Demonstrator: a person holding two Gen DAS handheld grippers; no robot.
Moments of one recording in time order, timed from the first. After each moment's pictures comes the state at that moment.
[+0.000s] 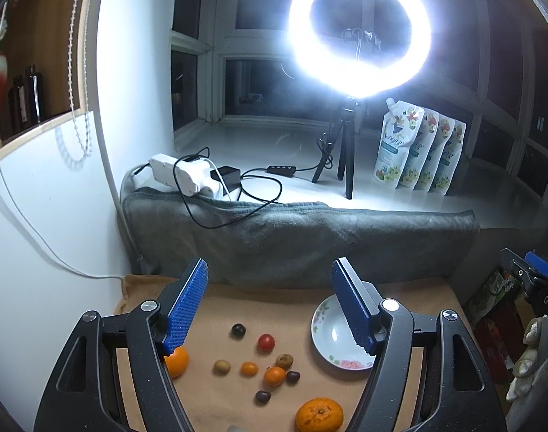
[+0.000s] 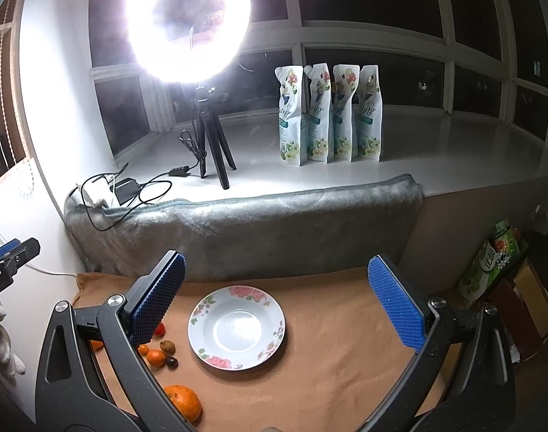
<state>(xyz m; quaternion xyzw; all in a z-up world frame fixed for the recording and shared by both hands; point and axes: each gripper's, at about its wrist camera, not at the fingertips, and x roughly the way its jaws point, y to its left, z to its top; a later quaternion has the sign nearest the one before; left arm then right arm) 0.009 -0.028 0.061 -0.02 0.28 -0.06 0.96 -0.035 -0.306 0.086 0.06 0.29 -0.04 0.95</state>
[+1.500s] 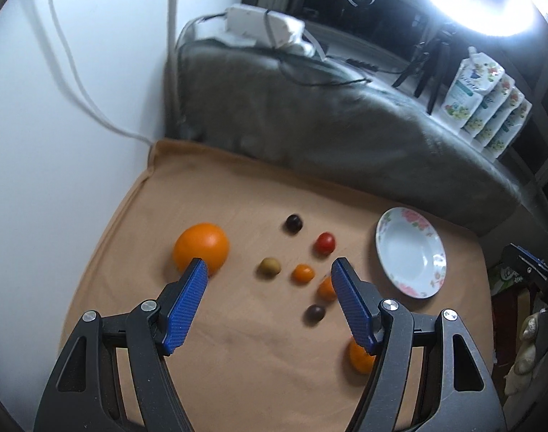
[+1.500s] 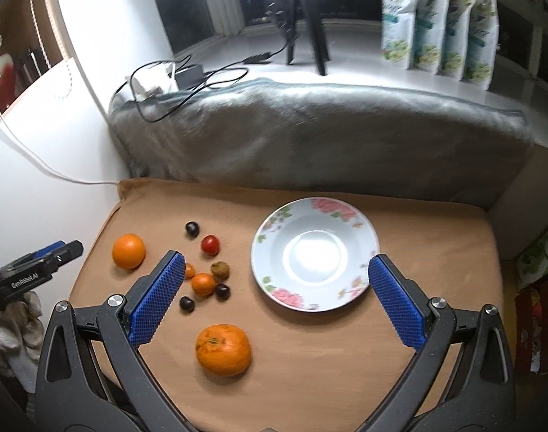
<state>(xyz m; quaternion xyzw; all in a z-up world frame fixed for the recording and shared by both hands) 0.002 0.064 -0.059 -0.11 0.45 0.00 0.88 0.012 -0.220 -0.009 0.04 0.44 0.12 0.89</state>
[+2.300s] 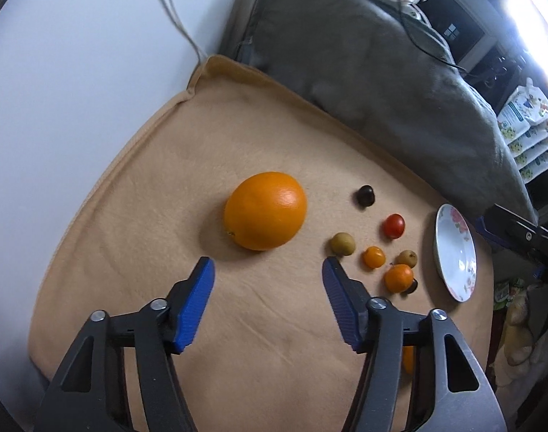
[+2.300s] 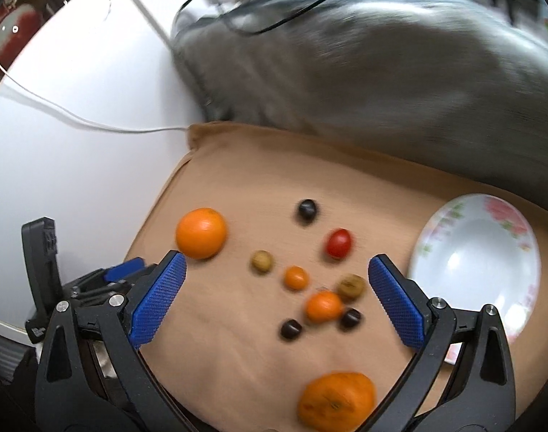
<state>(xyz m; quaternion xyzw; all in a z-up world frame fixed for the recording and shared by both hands) 0.022 0.145 -0.152 -0.20 0.51 0.01 0.84 0.098 -0.064 -0.087 0.05 0.54 0.29 0.79</state>
